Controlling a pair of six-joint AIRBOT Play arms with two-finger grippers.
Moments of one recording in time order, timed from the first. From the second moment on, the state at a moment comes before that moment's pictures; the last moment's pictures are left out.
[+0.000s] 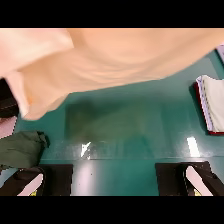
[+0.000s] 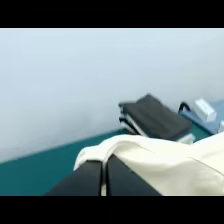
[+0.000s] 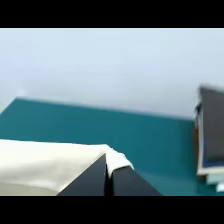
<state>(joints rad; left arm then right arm) -0.08 -0.84 2.06 1.12 -1.10 -1.45 -0.42 -0.82 1.78 -0.81 1.17 1.27</state>
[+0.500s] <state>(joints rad) -0.08 -1.00 1.94 1.17 -1.15 -1.47 -0.50 -1.02 1.99 -0.83 1.41 1.39</state>
